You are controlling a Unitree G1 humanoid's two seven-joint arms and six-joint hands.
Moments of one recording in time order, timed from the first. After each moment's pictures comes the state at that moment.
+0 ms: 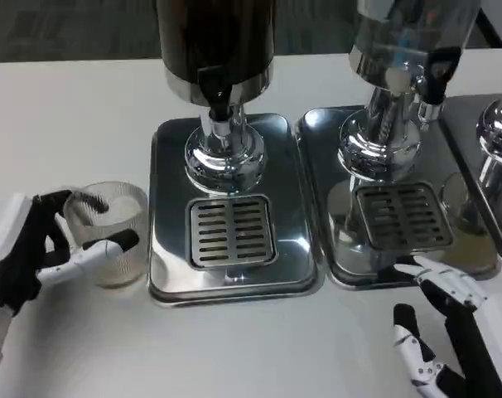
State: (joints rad) left arm -0.38 0.60 -0.21 1.18 0.48 -0.81 0.46; right arm 0.54 -0.35 0.14 -0.24 -0.79 -0.32 -0.40
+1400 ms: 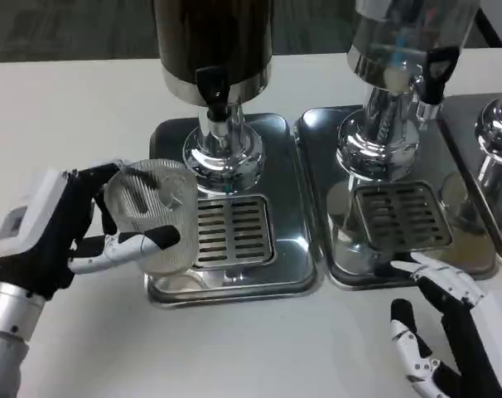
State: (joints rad) left arm -0.31 0.56 -0.13 0.93 0.52 -0.96 0.43; right arm 0.54 -0.32 0.15 -0.24 -0.78 -0.32 -0.40
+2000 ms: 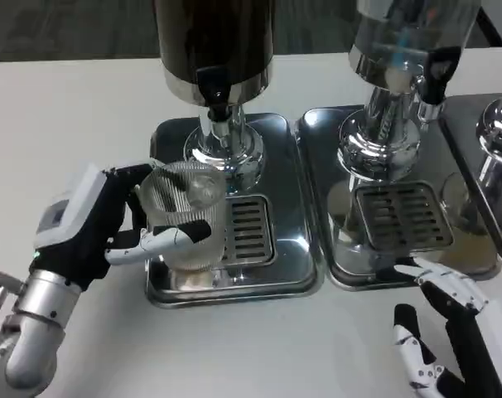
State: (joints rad) left arm -0.40 0.48 -0.18 1.03 0.56 -0.89 0.44; right arm 0.58 -0.32 0.14 -0.28 -0.78 -0.32 -0.40
